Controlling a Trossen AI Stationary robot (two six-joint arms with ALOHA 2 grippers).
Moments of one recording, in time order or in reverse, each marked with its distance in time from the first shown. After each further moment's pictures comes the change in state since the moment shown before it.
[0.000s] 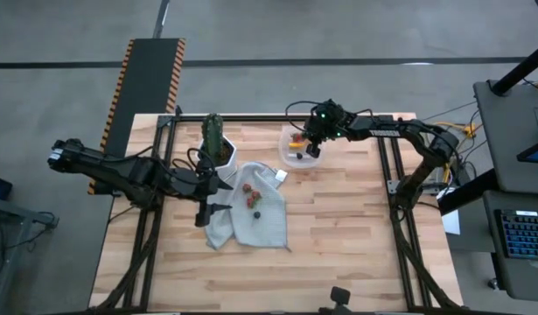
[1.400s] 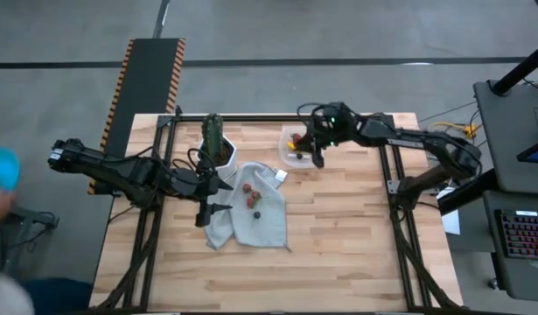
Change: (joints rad) left arm 0.000 0.003 0.000 0.000 0.000 -0.003; right arm 0.123 -0.224 -0.002 -0.011 -0.318 0.106
